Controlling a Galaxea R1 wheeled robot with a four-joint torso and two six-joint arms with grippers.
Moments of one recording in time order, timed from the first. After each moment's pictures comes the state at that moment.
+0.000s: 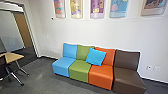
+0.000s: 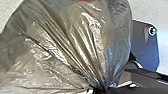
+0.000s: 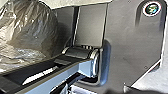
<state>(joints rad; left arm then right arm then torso) 1.42 2.97 -2.65 0.10 0.14 -0.10 -1.47 2.79 -2.31 0.12 -0.18 0.01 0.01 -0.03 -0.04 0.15</state>
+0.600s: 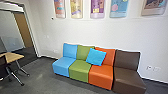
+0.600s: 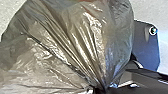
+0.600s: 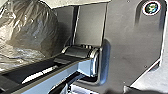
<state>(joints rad) 1.42 2.96 -2.65 0.10 0.14 -0.10 -1.47 2.79 -2.31 0.12 -0.18 0.01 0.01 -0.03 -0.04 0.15</state>
